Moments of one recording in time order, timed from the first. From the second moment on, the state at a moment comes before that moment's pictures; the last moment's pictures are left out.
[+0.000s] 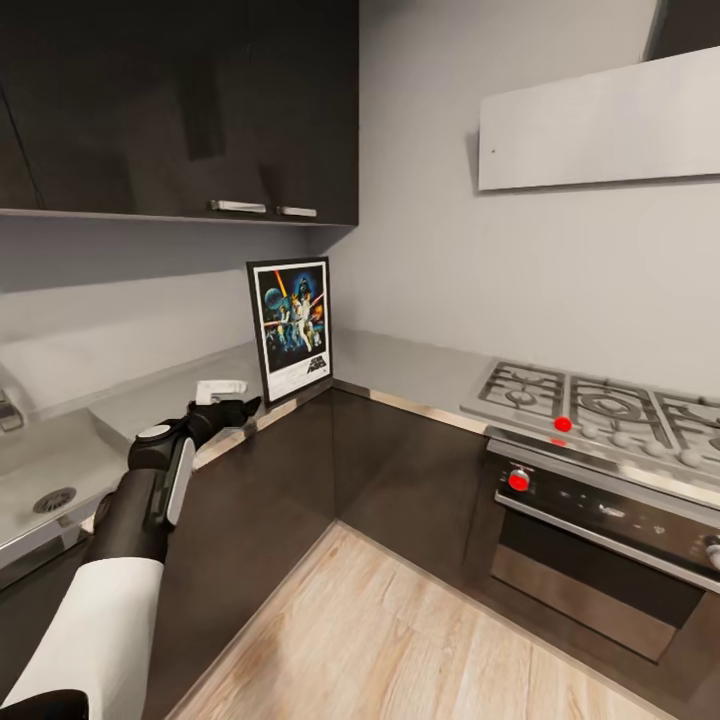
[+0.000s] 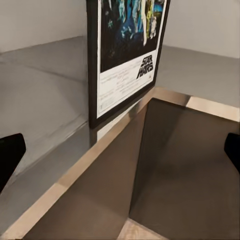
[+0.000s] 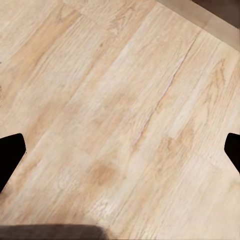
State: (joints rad) left arm -0.78 0.00 0.18 -1.21 -0.10 0.53 -0.26; right arm -0.21 -0.07 0.01 -0.22 0.00 -0.25 0.00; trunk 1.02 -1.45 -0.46
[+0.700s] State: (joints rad) left arm -0.78 0.00 0.18 -1.21 -0.10 0.53 -0.26; right arm -0.21 -0.07 0.01 -0.22 0.01 -0.25 0.00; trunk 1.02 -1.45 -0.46
